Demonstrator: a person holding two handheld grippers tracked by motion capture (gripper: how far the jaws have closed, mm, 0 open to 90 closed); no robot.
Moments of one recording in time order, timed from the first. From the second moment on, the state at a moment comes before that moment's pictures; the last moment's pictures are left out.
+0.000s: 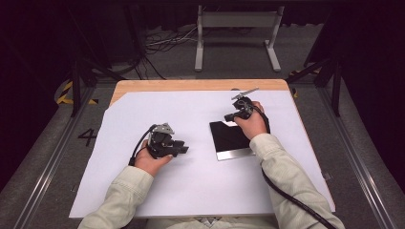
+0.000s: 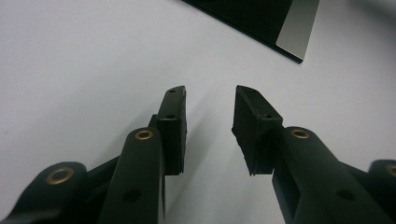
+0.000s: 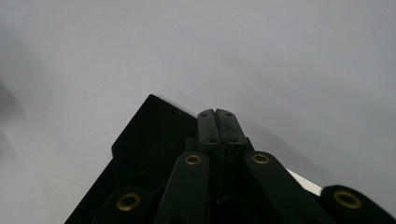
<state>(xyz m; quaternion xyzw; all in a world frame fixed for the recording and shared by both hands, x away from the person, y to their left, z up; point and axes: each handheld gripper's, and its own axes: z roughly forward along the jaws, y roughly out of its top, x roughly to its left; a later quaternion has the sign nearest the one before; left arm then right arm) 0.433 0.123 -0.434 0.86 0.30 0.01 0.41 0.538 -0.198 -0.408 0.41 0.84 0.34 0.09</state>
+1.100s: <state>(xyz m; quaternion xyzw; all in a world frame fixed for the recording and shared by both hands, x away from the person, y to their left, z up) 0.435 0.128 -0.433 0.86 0.30 0.01 0.42 0.541 -0.166 -0.426 0.41 0.86 0.30 0.05</state>
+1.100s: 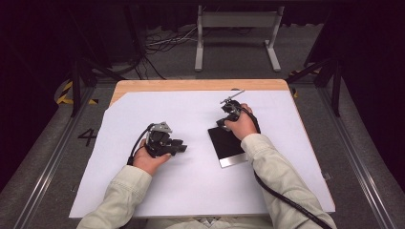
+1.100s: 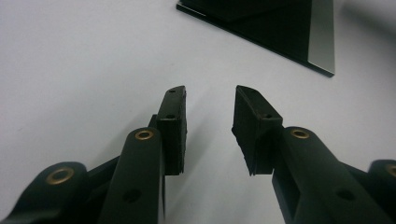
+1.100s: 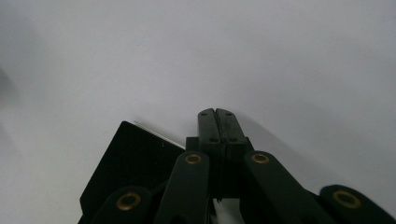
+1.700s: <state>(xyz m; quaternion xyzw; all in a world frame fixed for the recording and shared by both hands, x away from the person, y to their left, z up) 0.434 0.125 -0.434 0.86 0.31 0.01 0.41 0.490 -0.151 -0.426 0.32 0.90 0.29 -0.02</state>
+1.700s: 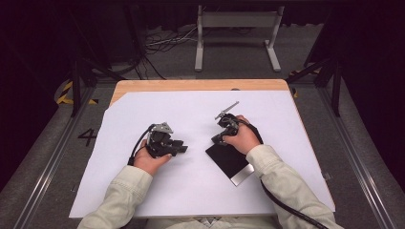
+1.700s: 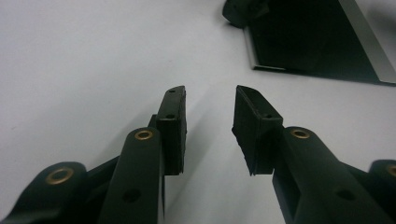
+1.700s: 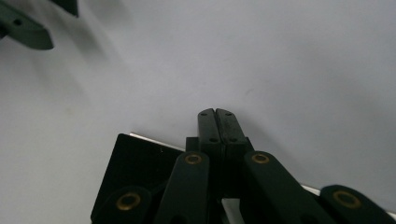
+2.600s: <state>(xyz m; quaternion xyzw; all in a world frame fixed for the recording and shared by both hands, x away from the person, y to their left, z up) 0.434 0.119 -0.434 0.86 0.30 0.01 0.41 0.440 -0.217 -0.397 0.29 0.89 0.36 0.02</state>
